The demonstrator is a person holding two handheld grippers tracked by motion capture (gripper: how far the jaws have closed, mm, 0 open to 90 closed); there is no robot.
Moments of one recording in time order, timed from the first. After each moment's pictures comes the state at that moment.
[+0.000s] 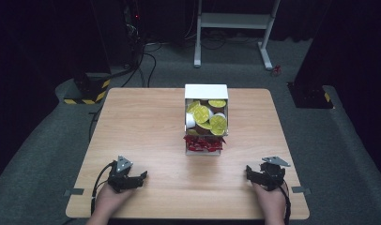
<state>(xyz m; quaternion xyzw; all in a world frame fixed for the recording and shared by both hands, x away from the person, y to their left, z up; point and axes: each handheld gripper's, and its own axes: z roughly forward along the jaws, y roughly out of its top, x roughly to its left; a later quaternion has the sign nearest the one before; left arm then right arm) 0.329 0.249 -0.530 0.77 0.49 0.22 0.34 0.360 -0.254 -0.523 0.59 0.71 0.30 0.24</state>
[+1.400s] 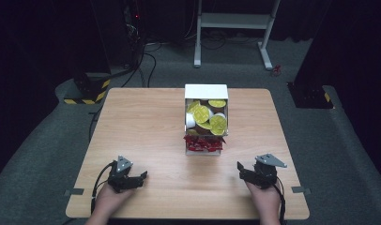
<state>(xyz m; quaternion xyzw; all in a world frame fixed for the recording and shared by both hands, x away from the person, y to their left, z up) 0.329 0.249 -0.529 0.77 0.49 0.22 0.34 0.352 -0.228 -0.496 0.51 0.73 0.38 0.24</state>
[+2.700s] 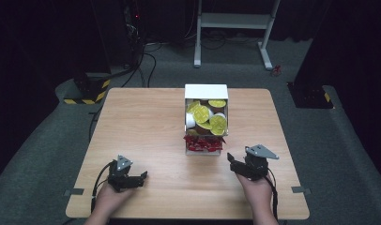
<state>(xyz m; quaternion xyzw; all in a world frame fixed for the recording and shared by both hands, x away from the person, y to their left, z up) 0.332 0.250 -0.530 0.77 0.50 0.22 0.33 0.359 -0.192 -0.459 0.48 0.73 0.42 0.24</state>
